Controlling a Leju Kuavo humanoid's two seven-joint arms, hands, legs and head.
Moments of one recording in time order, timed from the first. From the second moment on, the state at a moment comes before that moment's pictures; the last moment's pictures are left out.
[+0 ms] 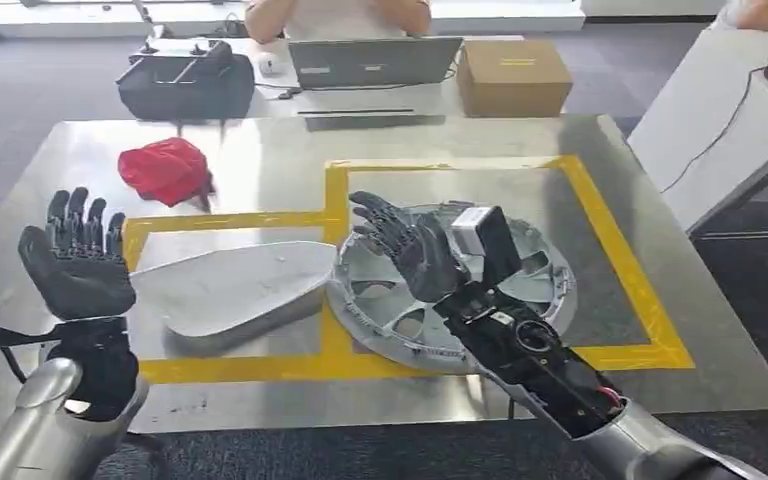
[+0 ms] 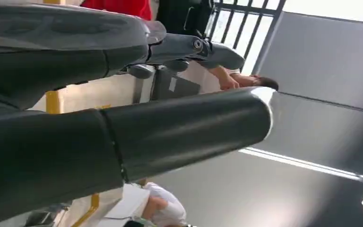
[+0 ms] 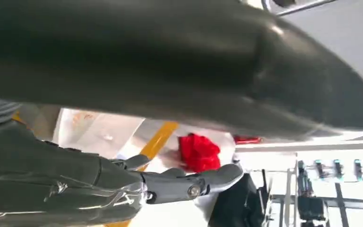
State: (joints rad) left arm -0.37 0.03 -0.41 -1.17 0.28 0.16 -0.49; right arm -0.34 -0.11 0.48 -1.55 -0.32 0.03 -0.14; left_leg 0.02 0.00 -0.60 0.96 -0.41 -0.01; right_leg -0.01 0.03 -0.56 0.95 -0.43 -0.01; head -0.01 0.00
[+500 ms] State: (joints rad) left arm -0.37 0.03 -0.41 -1.17 0.28 0.17 -0.48; right arm -0.34 -0.11 0.48 -1.56 -0.31 0.03 -0.14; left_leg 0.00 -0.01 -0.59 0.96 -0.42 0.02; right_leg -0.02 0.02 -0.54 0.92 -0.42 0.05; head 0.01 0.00
